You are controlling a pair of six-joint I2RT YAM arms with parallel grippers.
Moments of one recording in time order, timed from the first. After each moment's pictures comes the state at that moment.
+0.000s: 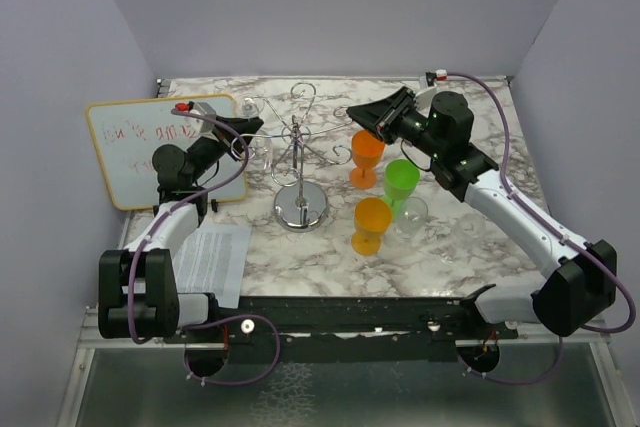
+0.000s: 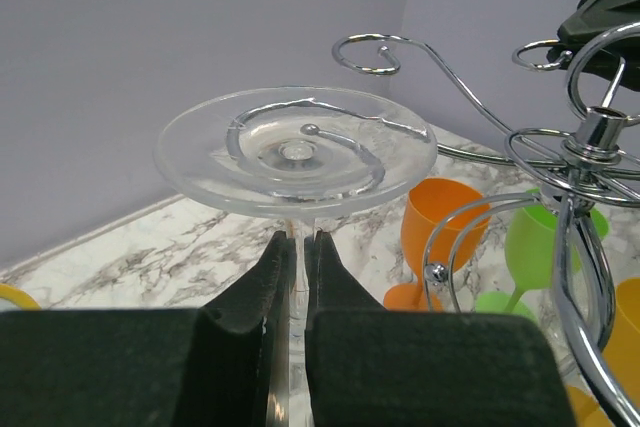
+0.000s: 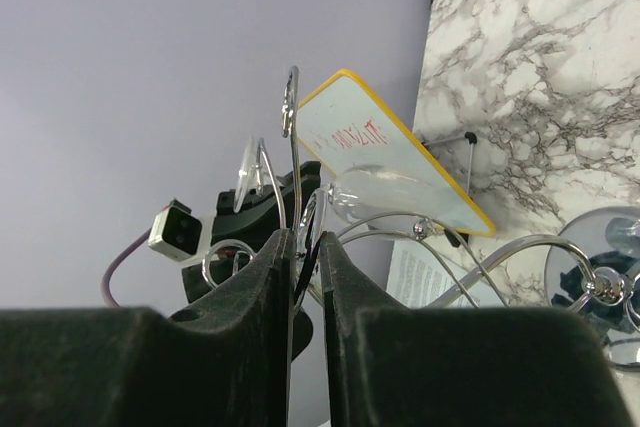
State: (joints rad) left arm 0.02 1.31 0.65 1.06 0.78 -0.37; right arm 0.49 1.33 1.13 0.12 -0.26 1.20
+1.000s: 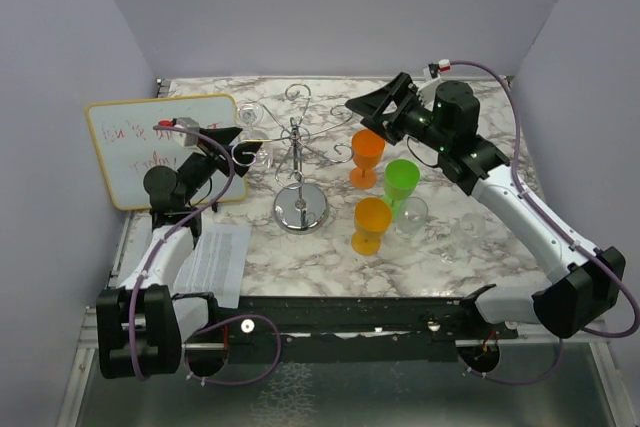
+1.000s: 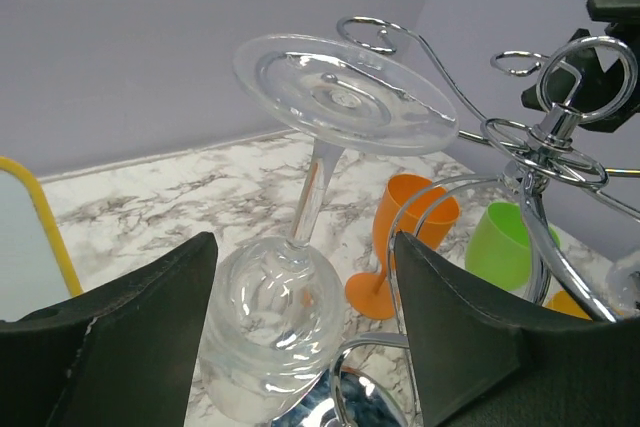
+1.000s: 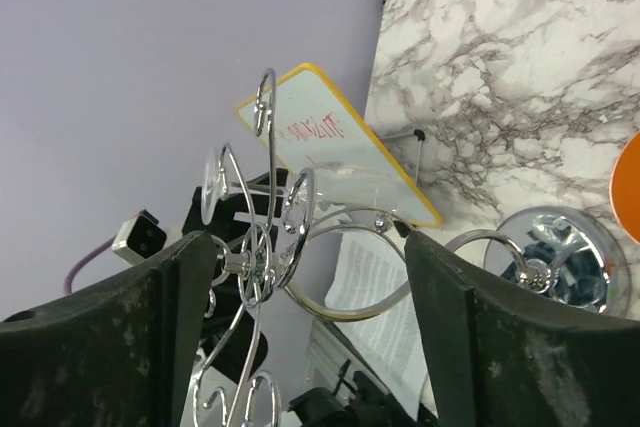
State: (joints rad) left arm 0.06 1.13 0.50 1.01 0.77 -0.51; right arm 0.49 1.32 1.23 -0.07 -0.26 1.06
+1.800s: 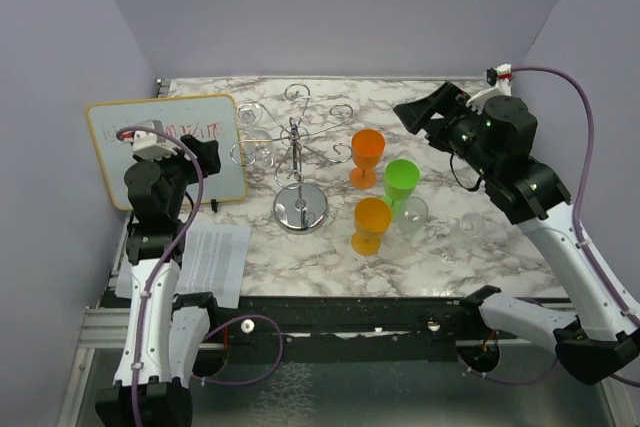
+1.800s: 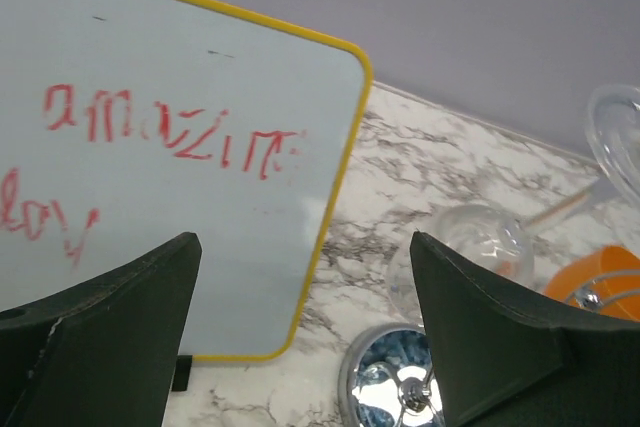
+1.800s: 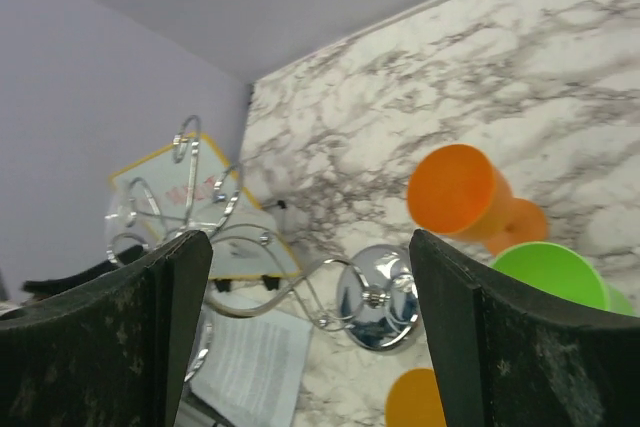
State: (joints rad) left arm 0.10 0.71 0.63 0.05 0.20 -0.39; right arm 0.48 1.06 1.32 -0.42 0.06 0.77
